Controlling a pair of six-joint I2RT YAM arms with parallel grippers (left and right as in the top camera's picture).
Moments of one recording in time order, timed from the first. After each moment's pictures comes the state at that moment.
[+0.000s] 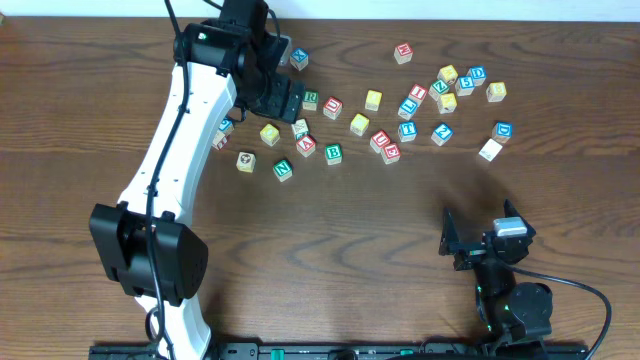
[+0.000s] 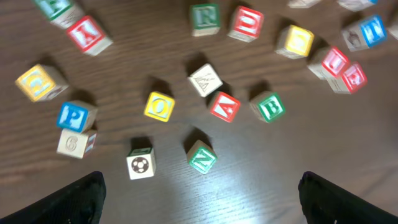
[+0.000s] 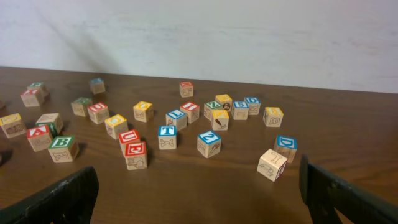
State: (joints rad) left arm -0.25 1.95 1.95 -1.23 0.14 0.00; right arm 0.15 0.01 0.01 -0.07 0.03 0.00
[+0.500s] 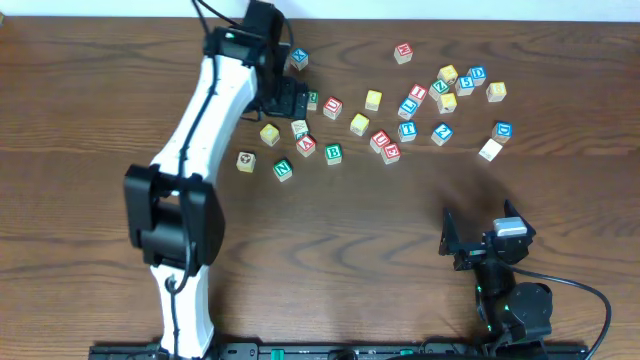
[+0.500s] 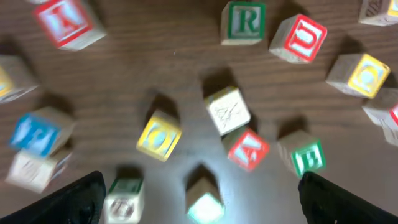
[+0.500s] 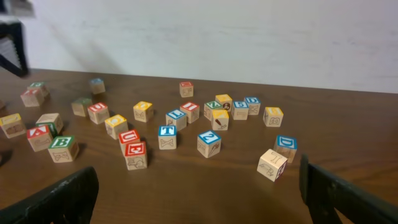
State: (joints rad) left arm -0.28 2.14 1.97 -1.13 0.08 -0.14; right arm 0.15 0.01 0.01 -0.07 0.03 0.00
